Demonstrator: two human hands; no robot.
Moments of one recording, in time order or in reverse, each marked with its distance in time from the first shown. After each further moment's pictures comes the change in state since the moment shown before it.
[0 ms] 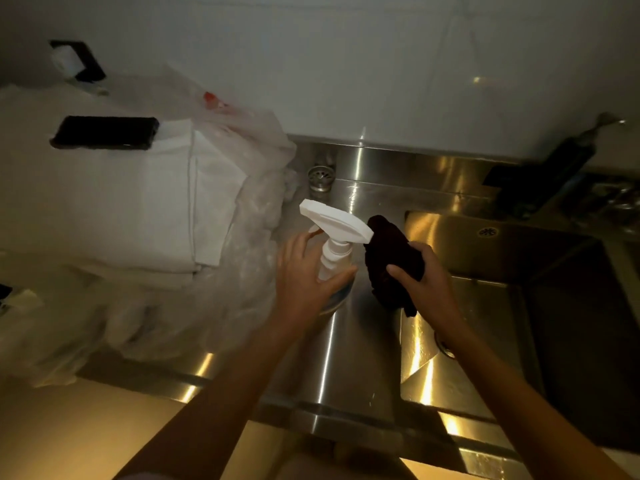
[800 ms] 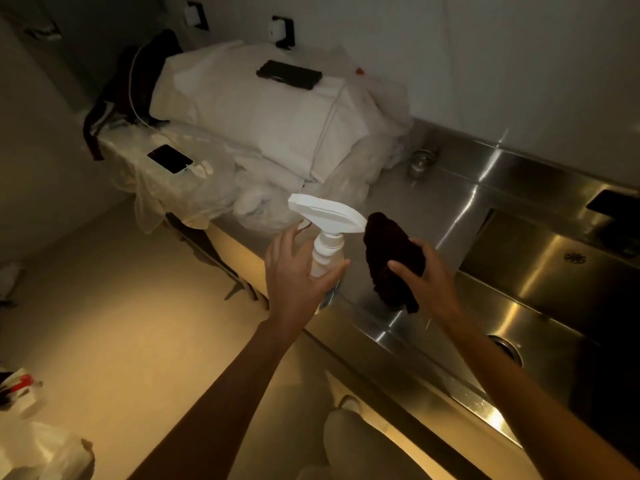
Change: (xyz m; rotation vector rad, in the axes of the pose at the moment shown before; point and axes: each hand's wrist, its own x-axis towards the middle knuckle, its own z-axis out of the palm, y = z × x) left_hand -0.218 0.044 -0.085 0.293 0.452 -0.245; right_hand -0.123 -0.004 0.030 -0.013 -0.377 -0.307
